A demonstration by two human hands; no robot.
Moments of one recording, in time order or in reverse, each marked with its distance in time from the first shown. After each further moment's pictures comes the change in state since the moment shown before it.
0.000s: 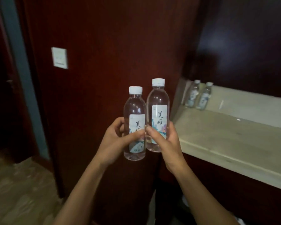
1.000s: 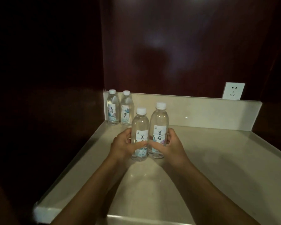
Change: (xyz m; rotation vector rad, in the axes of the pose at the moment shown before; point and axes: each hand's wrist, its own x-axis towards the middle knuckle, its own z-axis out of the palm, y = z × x) left_hand 0.252 -0.146 0.353 0.140 -0.264 -0.029; right_hand 0.159 0.019 -0.395 -0.345 0.407 0.011
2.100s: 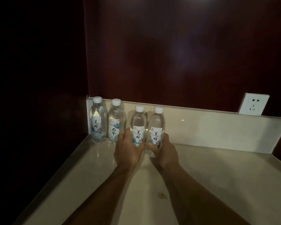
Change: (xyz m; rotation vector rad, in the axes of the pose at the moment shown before) left_hand 0.150 -0.057 0.060 0.671 0.337 -0.005; right_hand 0.153 0.061 0.015 -0.549 0.114 0.085
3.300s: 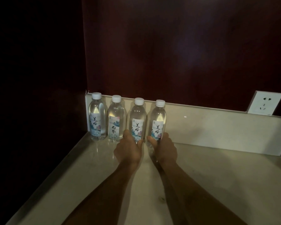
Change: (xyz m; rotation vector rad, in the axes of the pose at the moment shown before) left_hand 0.008 0.002 0.014 0.194 0.001 -0.129; right_hand 0.032 0.007 0.022 -0.192 0.053 0.070
